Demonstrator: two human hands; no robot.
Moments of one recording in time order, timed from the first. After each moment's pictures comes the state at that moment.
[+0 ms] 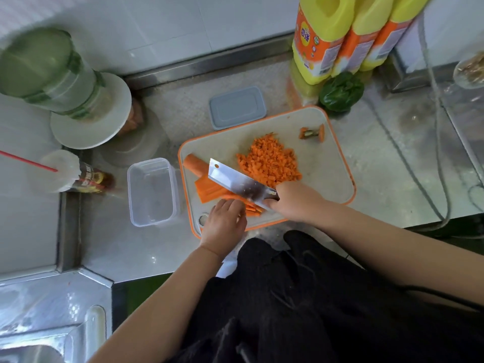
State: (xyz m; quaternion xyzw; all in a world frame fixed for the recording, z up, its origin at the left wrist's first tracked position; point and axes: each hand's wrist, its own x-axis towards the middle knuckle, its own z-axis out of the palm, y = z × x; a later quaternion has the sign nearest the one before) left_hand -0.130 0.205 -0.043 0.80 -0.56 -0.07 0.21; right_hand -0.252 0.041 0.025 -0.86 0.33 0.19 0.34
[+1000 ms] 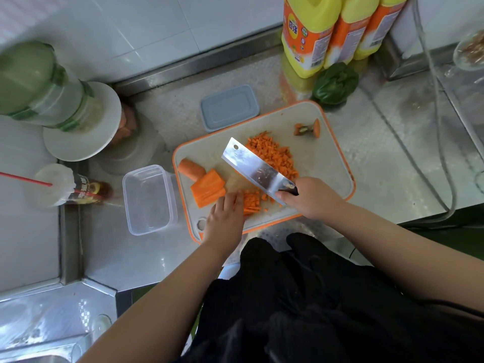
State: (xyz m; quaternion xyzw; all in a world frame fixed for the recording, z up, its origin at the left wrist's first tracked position) left_hand -0.130 0.191 -0.052 0.80 -0.60 -0.01 -0.06; right_hand -0.286 0.021 0.011 -0.81 0.41 0.12 0.41
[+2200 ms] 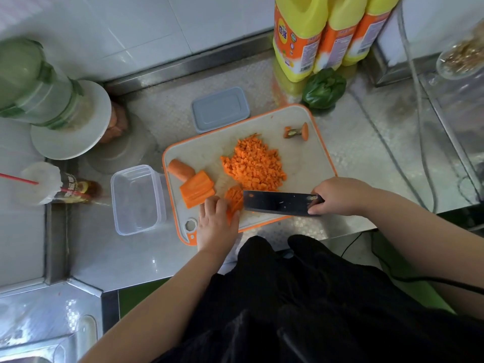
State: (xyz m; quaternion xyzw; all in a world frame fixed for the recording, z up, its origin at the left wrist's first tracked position) left_hand -0.158 0.188 -0.050 0.89 -0.40 -0.13 0.17; right_hand -0.340 -0.037 0.020 -0.87 0.27 0.32 0.26
